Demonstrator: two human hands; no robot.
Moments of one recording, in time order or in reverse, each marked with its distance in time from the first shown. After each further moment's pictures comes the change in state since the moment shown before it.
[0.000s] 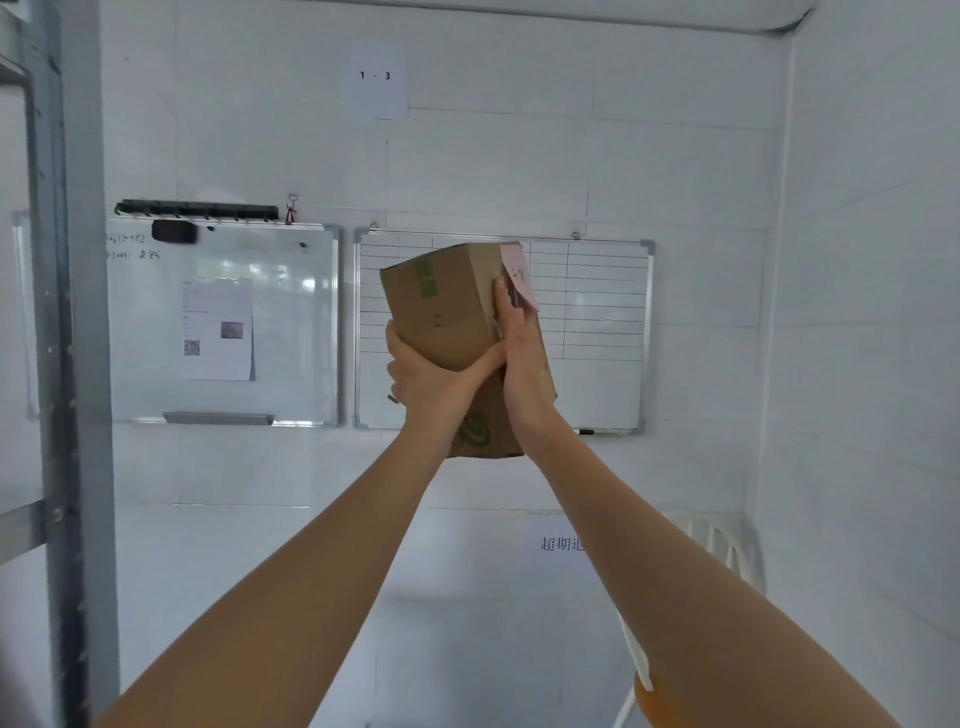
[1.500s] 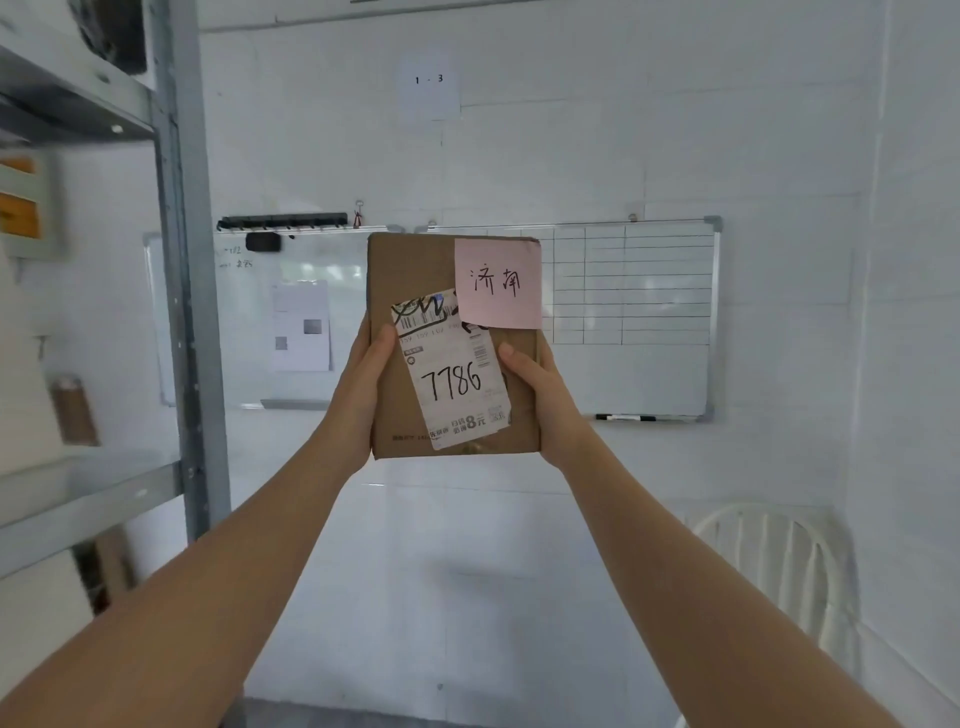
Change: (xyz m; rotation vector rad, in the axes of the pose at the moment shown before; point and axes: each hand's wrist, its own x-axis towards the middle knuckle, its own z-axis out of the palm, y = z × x) left_hand -0.019 0.010 -0.115 -0.211 -0.242 -0.050; right_hand -0.036 0.017 -0.014 0.559 -0.443 0.178
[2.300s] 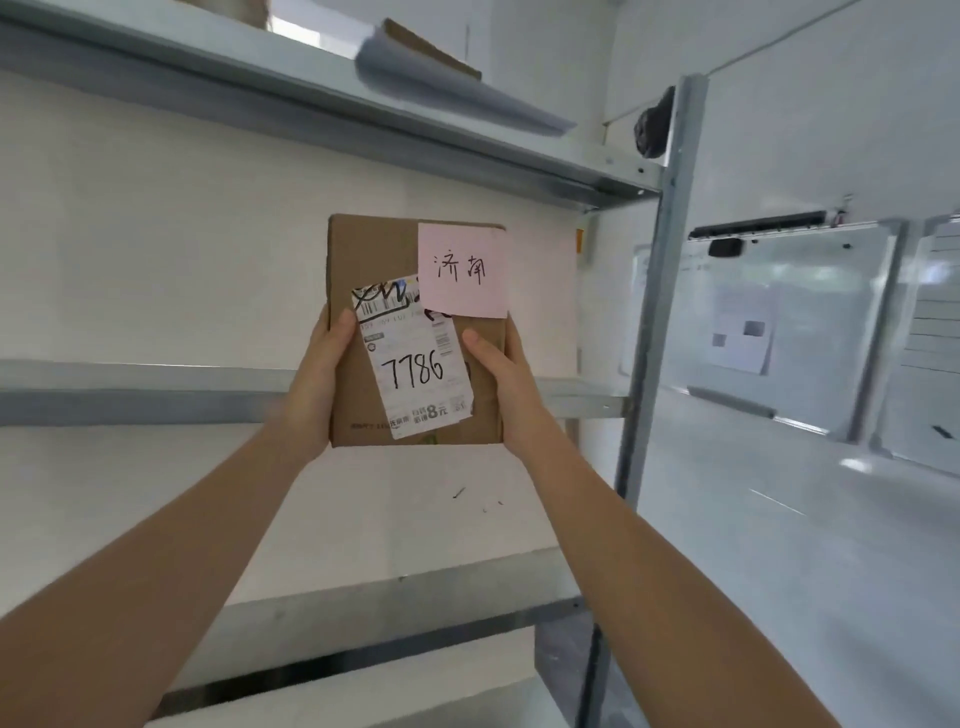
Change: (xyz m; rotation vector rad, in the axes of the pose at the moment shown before) left_hand -0.376 0.224 -0.080 0.458 0.956 0.283; right_hand -0.200 -0.040 0.309 0.541 -0.857 0.292
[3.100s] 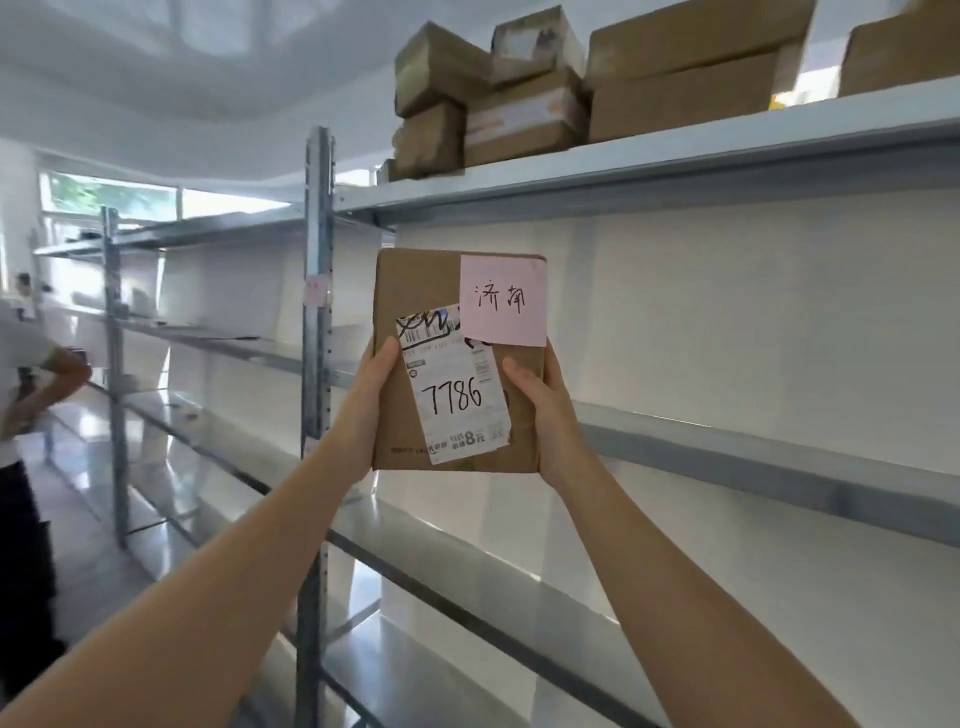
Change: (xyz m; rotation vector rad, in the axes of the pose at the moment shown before) left_hand -0.217 0.341 -0.468 0.513 0.706 0.126; right_hand -0.067 0.114 0.630 0.423 -0.728 0.170
